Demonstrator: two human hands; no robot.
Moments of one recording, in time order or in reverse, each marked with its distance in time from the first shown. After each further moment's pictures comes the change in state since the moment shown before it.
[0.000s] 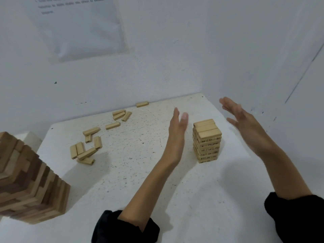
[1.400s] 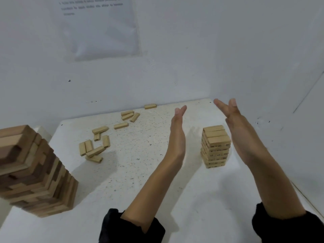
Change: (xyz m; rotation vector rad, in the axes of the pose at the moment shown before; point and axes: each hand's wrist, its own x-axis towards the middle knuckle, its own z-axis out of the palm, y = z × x) left_hand -0.005 0.022 -0.013 -0.236 0.151 -0.020; right_hand -0.015 -0.079 0.059 0.084 0.140 0.193
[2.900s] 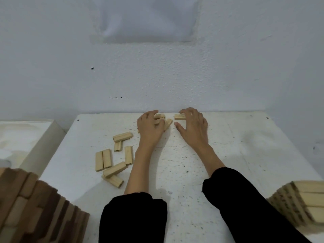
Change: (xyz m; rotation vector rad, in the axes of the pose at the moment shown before) left_hand 0.178 -0.097 -0.196 0.747 0.439 0.117; right_hand 0.220 0.115 0.210 -0.796 0.046 -0.508
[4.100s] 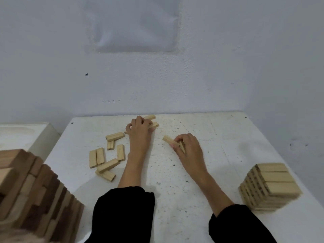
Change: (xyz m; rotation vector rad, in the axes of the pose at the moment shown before) left_hand -0.018 -0.007 0.004 0.438 0.087 0.194; right_hand -0.090 -0.008 -0.045 0.299 0.024 0.007
